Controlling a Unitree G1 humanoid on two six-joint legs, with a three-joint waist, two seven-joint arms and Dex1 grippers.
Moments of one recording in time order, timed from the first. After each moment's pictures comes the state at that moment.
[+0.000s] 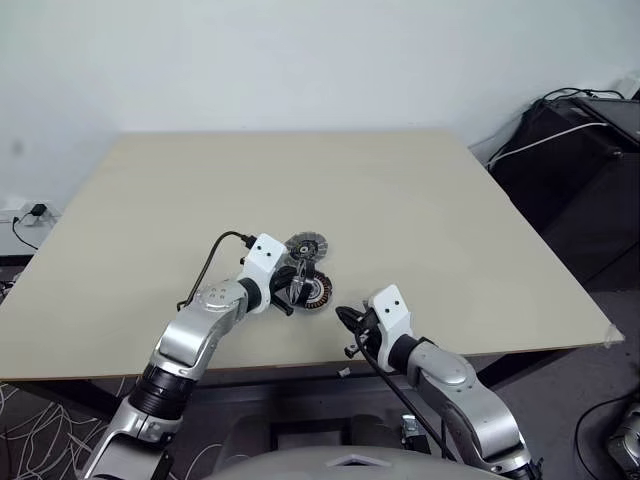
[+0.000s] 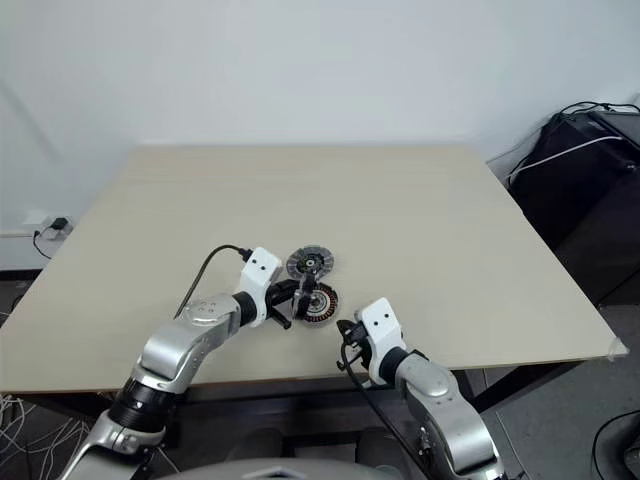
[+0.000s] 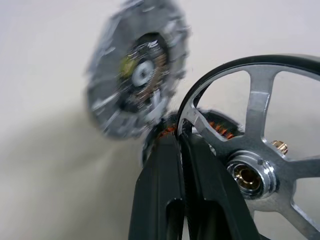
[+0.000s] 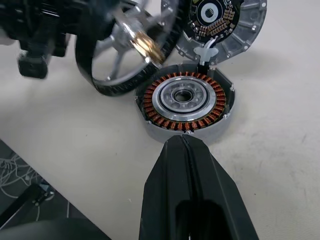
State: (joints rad) left arm -0.28 0.35 -0.33 -0.13 -0.18 0.71 -0.43; right arm 0.20 -0.27 0.25 -0.44 0.17 0.57 0.42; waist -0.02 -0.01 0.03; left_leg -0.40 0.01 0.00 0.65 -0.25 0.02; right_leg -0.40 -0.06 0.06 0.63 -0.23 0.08
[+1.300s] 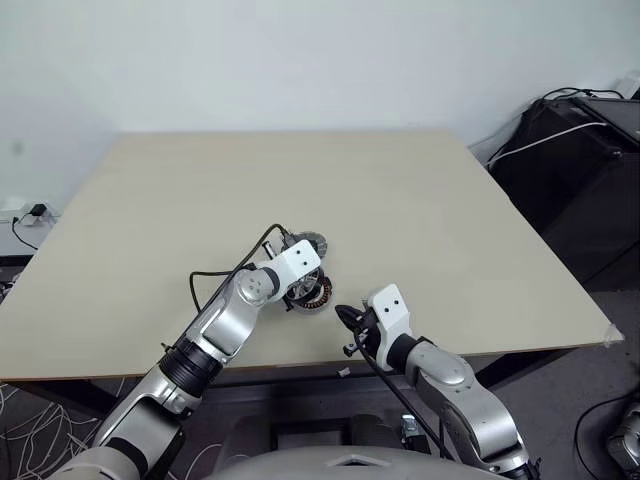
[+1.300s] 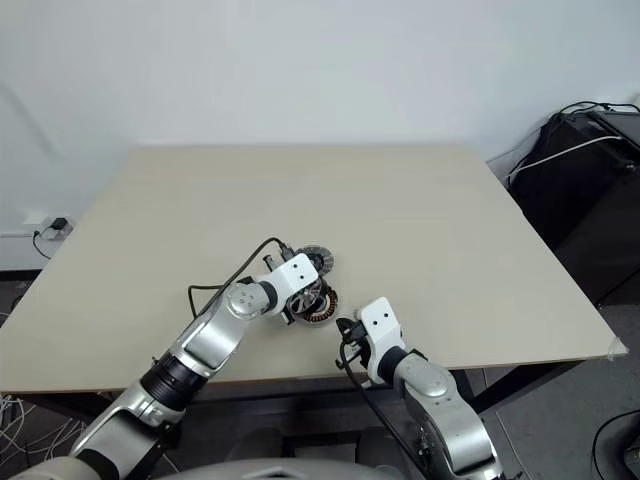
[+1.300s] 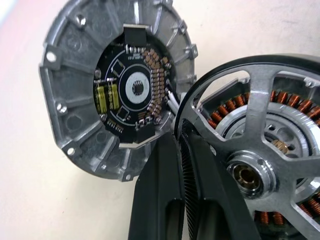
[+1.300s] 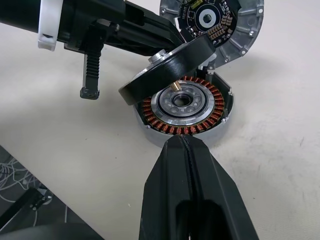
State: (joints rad) left arm -0.40 0.31 -0.52 0.01 0.28 0.65 -0.44; right arm 0.20 -0.26 0.25 -0.44 0.17 0.55 0.41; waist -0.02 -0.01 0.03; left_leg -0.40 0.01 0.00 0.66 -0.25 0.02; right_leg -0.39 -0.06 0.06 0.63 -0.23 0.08
